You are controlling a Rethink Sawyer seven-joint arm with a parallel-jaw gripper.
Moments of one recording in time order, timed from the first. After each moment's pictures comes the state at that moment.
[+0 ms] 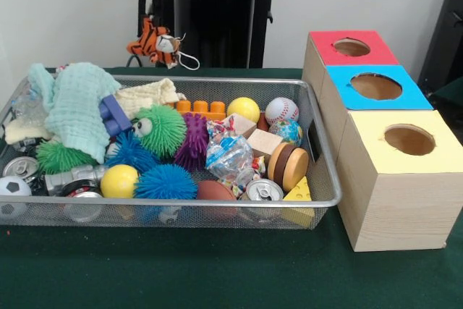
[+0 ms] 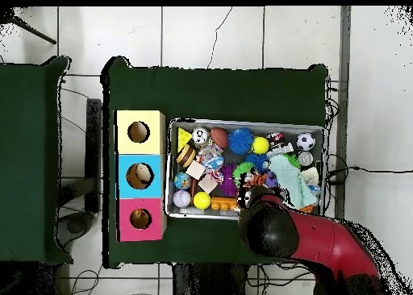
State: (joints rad) arm -0.63 -0.99 0.18 2.03 -0.29 0.38 1.48
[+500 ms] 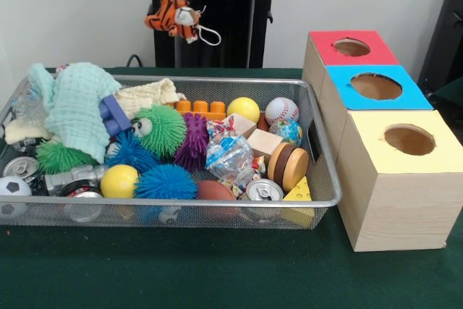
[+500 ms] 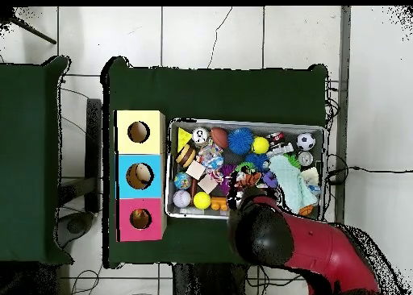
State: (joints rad) arm -0.62 -1.11 0.22 2.07 -0.21 0.44 1.48
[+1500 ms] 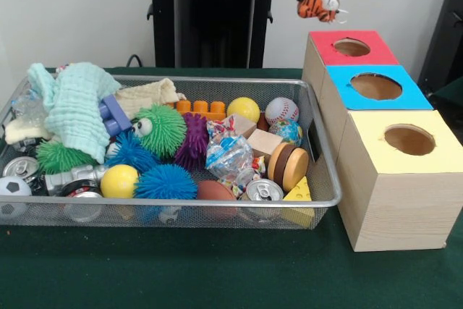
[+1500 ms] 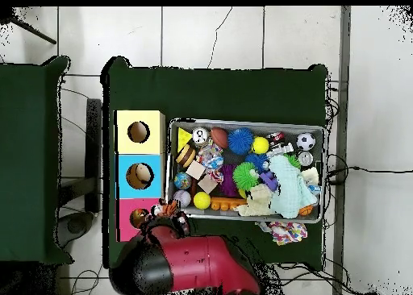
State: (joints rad) arm -0.19 -1.14 0.16 2.22 -0.16 0.42 1.50
